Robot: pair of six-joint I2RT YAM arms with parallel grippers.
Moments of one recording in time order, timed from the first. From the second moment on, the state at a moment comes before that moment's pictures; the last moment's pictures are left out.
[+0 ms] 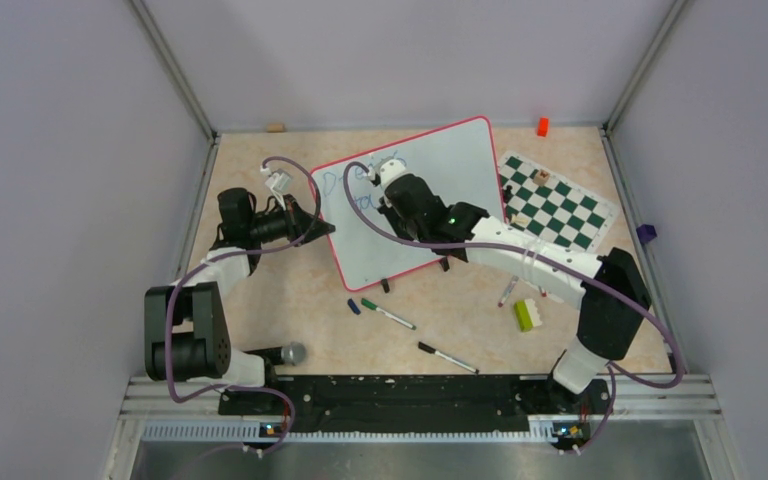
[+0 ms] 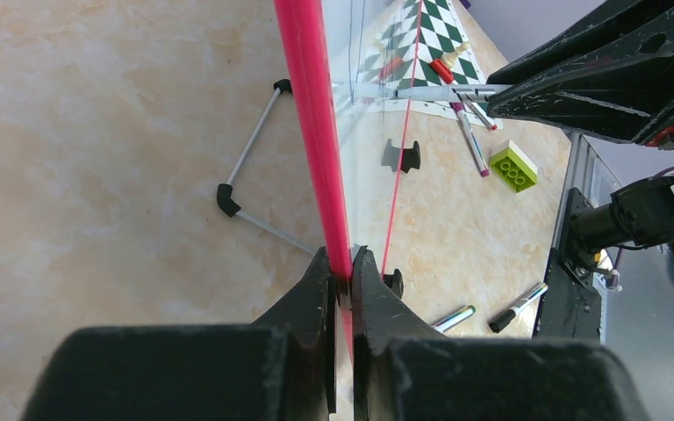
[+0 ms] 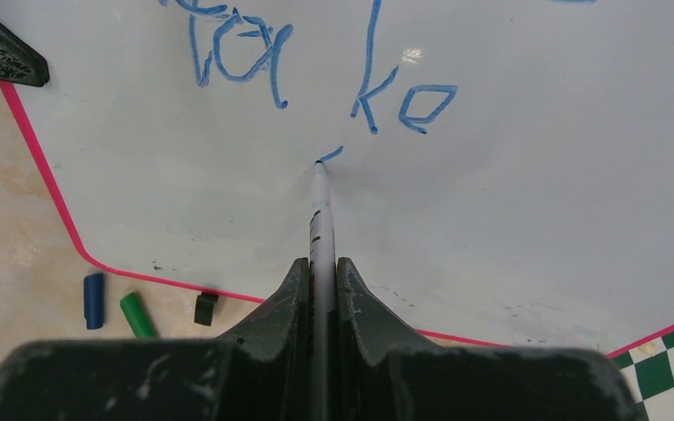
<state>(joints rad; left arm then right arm) 0.08 1.44 0.70 0.31 1.13 -0.19 0.91 1.65 1.40 -0.42 0.34 0.07</state>
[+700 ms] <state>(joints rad) 0.08 1.44 0.70 0.31 1.13 -0.19 0.91 1.65 1.39 -0.48 0.28 0.06</state>
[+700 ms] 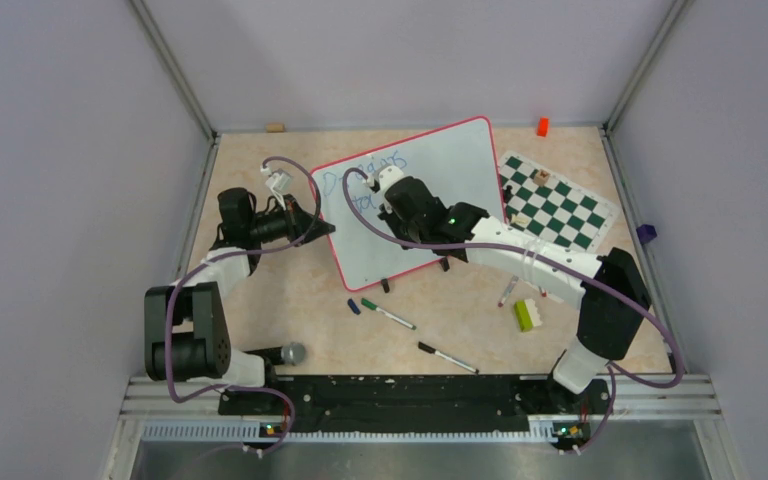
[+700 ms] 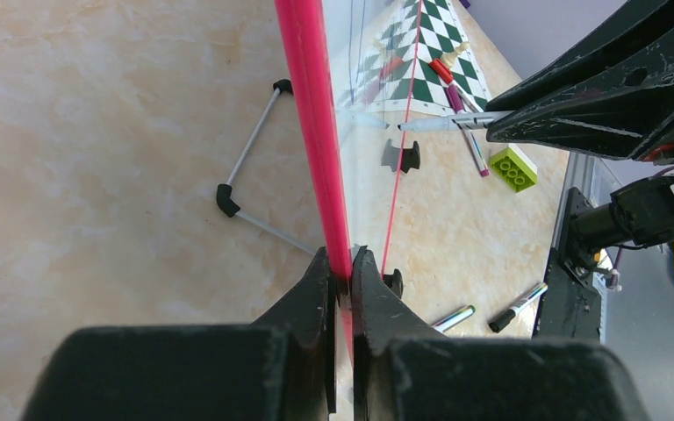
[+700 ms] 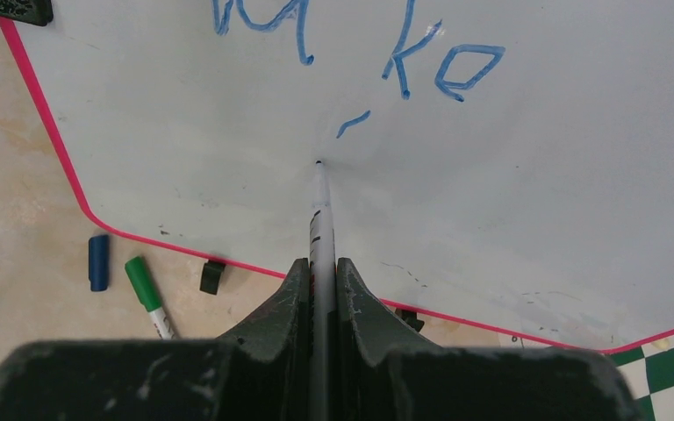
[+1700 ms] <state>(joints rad) 0.08 1.44 0.70 0.31 1.13 -0.19 0.89 1.65 1.45 -0.46 0.34 0.05</state>
